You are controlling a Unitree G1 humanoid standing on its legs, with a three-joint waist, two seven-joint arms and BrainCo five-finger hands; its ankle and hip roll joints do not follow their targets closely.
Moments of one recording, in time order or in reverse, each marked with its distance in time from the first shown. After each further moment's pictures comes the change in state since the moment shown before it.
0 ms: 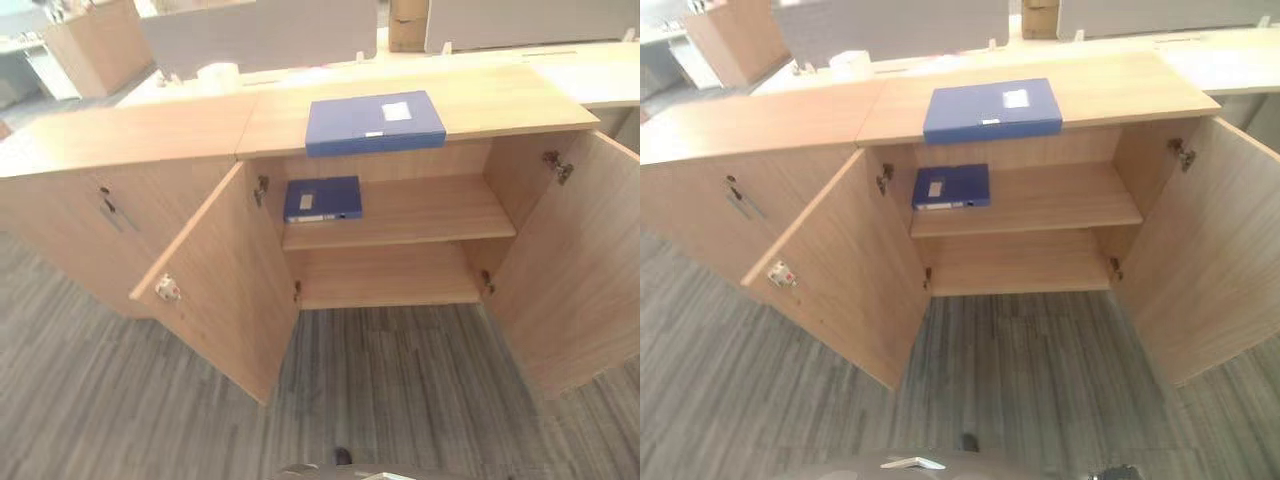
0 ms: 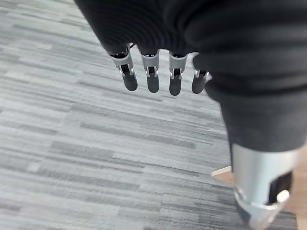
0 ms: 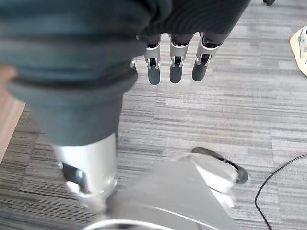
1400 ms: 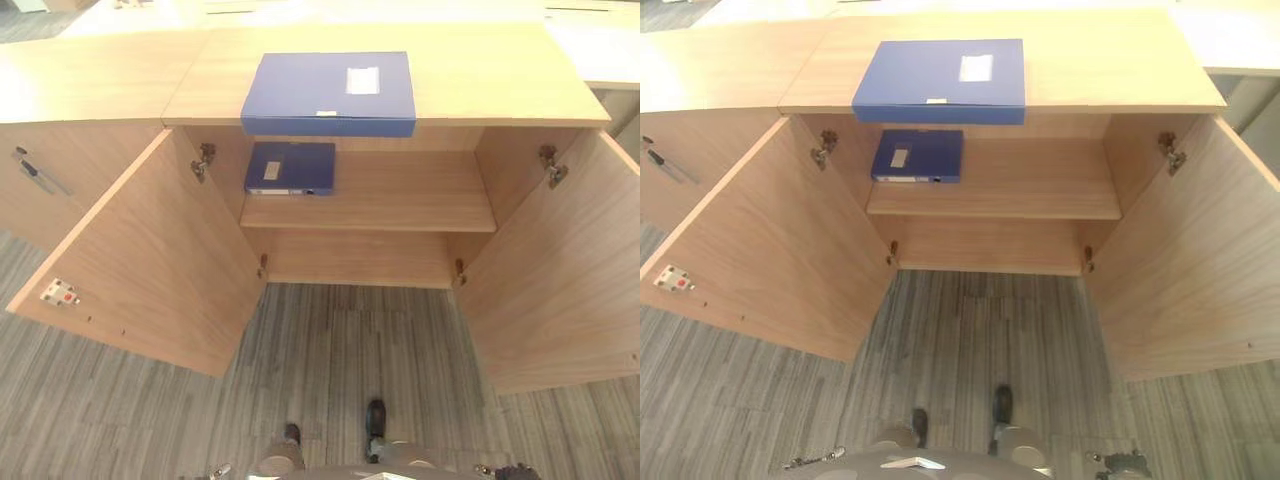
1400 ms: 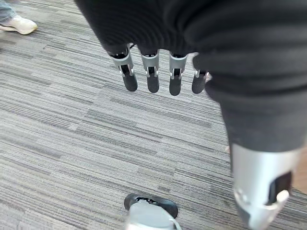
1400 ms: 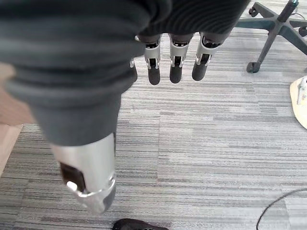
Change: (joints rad) left arm -0.044 -0.001 0.029 0.002 -0.074 -0.016 0.032; right arm 0.005 -0.024 -0.025 -0.046 0.117 -0.021 -0.043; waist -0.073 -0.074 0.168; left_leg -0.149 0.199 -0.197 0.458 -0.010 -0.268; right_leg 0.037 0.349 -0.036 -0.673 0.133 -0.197
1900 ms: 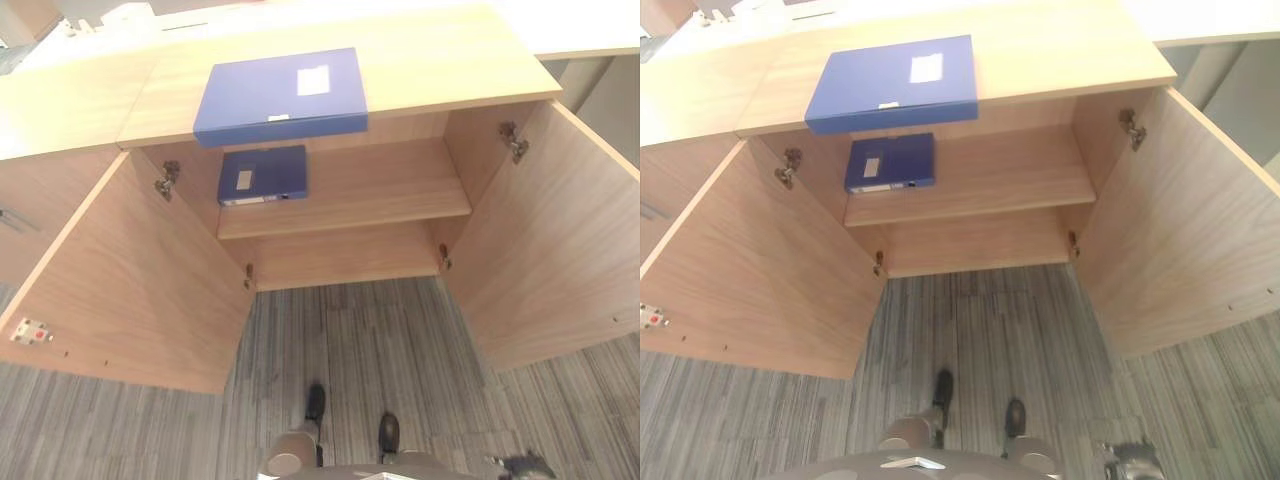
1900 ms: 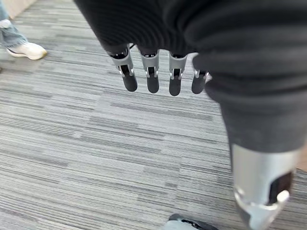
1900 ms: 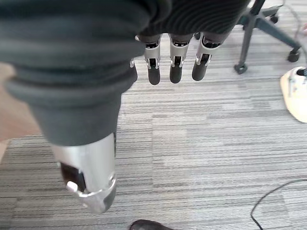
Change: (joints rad) left arm 0.024 -0.048 -0.005 0.044 0.003 0.007 -0.004; right arm 0.003 -0.037 0.031 0.002 -0.001 -0.006 -0.011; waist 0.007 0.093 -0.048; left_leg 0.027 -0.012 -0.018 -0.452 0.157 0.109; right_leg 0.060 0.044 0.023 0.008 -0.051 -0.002
